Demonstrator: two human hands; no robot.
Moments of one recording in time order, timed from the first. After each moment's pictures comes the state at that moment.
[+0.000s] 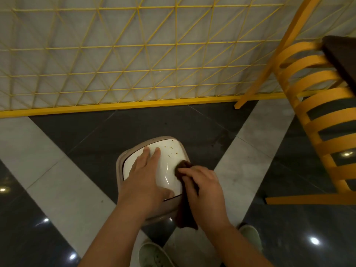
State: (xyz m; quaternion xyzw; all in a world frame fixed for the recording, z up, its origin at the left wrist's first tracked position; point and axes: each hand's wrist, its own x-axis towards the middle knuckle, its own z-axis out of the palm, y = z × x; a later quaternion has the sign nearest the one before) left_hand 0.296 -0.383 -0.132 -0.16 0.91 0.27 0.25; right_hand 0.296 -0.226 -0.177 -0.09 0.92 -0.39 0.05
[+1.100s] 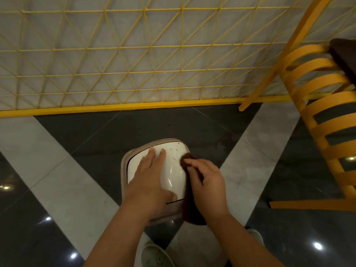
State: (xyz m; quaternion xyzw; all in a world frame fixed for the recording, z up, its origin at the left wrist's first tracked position) left_hand 0.294 -0.385 -0.130 -0.16 0.91 0.28 0.27; right_hand 0.274 -0.236 -0.185 -0.03 0.89 -0.45 0.06
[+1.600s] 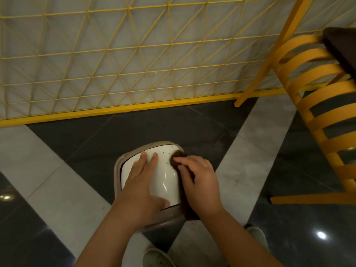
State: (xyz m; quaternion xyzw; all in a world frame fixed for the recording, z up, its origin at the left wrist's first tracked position) left_hand 0.294 -0.389 -0.128 -0.16 0.89 0.30 0.29; right_hand 0.263 -0.240 -0.186 -0.06 0.89 -0.44 0.05
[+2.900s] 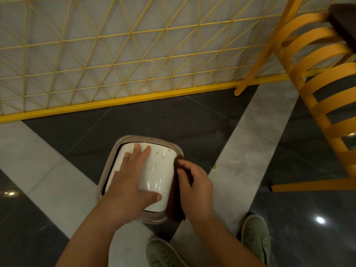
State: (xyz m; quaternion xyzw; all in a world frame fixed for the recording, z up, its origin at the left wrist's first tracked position) left_hand 0.301 -0.403 -0.127 -0.16 0.89 0.35 0.26; right_hand 0.297 -0.259 -0.209 0.13 0.84 -0.51 0.13
